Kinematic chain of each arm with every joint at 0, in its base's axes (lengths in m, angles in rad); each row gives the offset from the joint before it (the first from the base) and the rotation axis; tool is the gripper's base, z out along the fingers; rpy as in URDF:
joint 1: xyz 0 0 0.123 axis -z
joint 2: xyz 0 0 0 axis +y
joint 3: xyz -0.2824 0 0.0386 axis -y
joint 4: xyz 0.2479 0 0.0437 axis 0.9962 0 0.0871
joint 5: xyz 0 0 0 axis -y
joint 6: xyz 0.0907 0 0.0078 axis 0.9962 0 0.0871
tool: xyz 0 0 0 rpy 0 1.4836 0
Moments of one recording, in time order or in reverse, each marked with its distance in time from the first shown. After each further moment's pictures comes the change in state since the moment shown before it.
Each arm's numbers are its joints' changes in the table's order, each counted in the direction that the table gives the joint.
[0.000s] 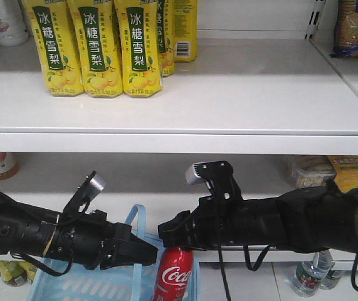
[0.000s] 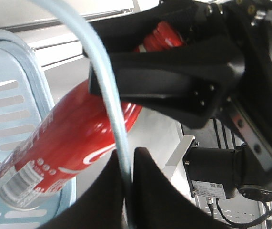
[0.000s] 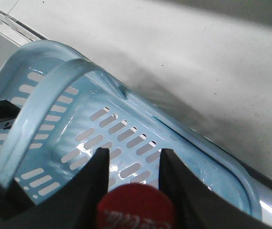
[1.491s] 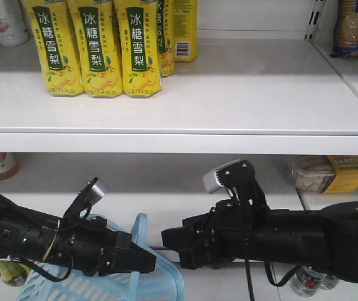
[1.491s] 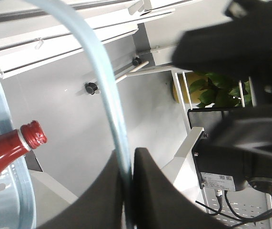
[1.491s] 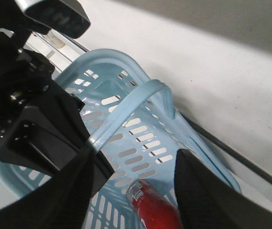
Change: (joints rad) left arm 0.007 0.004 -0.012 0.028 -0.012 -0.001; right arm -0.007 -0.243 -0.138 0.021 -0.014 -0.083
